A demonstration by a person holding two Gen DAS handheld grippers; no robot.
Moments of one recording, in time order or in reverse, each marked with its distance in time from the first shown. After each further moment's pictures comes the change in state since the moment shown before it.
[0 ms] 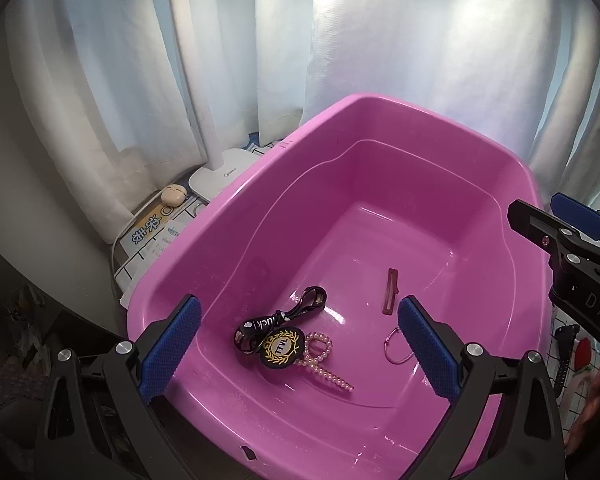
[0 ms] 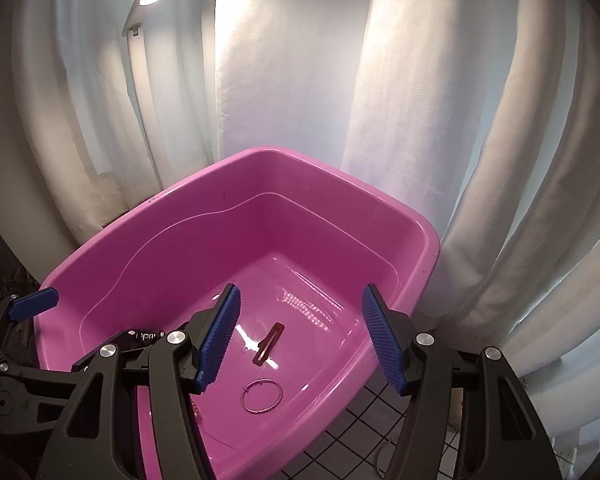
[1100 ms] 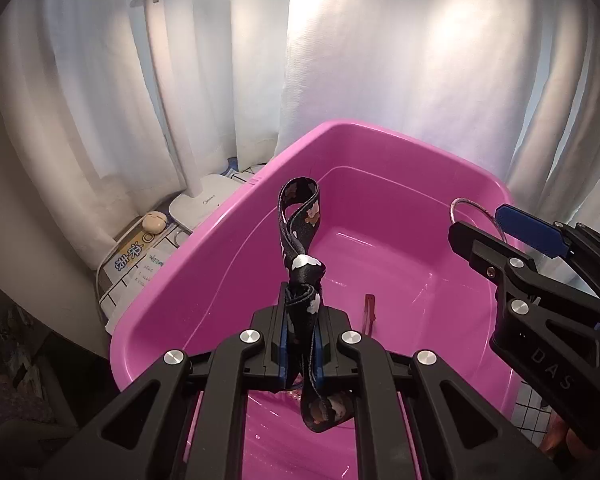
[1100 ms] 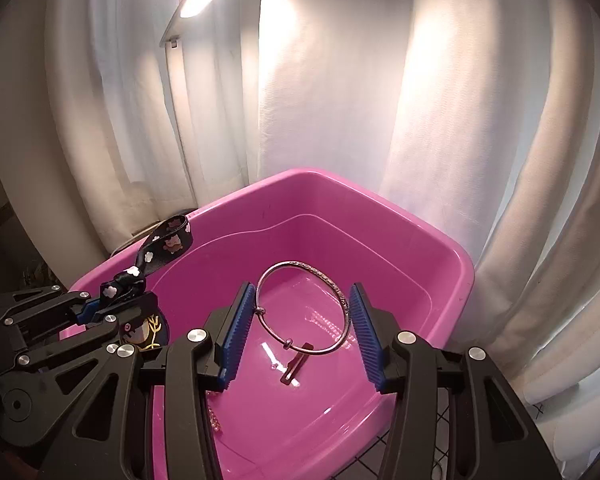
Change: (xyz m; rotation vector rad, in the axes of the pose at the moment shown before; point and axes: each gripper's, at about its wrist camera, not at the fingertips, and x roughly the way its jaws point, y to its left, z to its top) left arm 0.004 -0.012 0.015 0.029 -0.047 -0.055; right arm 0.006 0.017 0.007 -0.063 -0.037 0.101
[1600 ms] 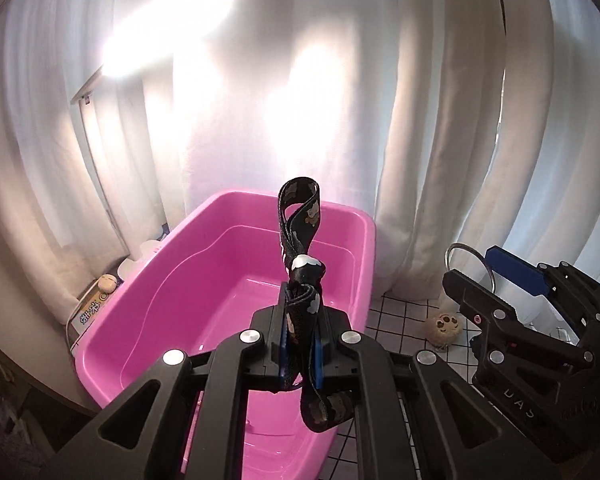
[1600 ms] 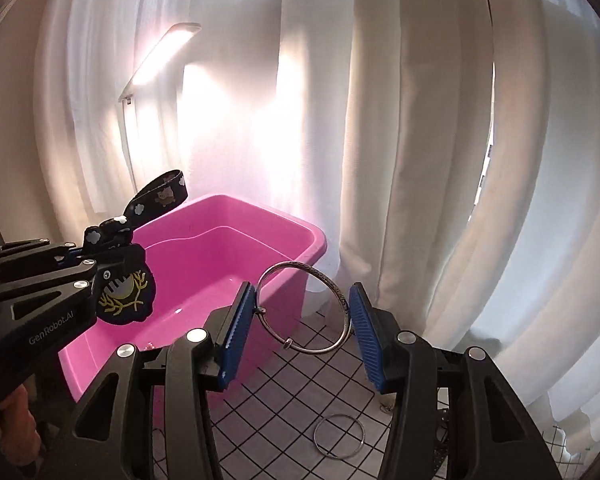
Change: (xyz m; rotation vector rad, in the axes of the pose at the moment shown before) left arm -0.084 -0.081 -0.005 0.126 -0.202 -0.143; right arm -0.113 -0.061 -0.052 0.078 -0.178 -0.139
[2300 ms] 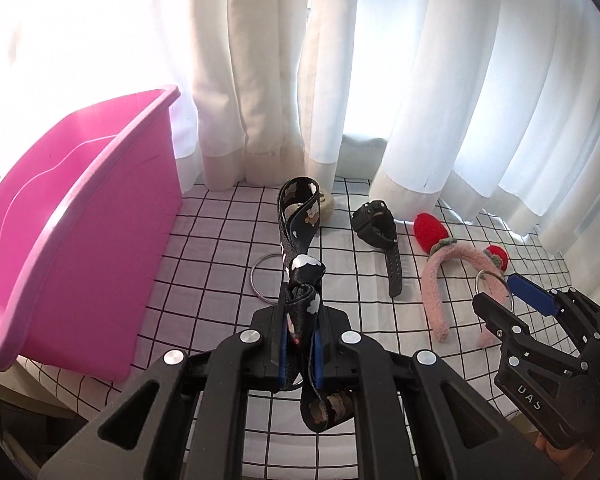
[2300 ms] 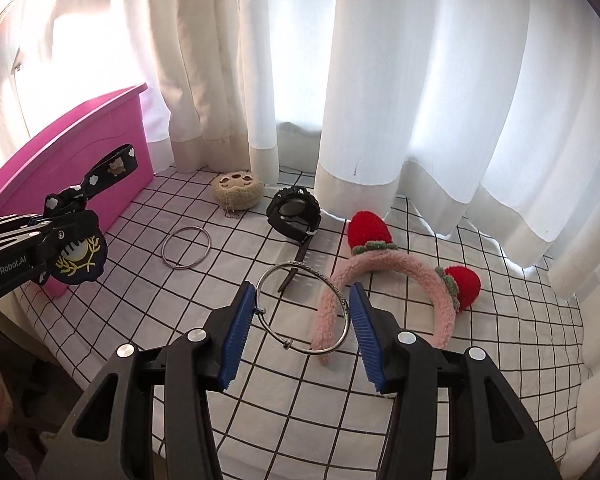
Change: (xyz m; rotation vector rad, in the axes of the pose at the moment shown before) left arm 0.011 -0.158 -0.124 0.185 0.179 -0.288; right arm -0.094 -0.119 -0.206 0.261 0.224 -0.344
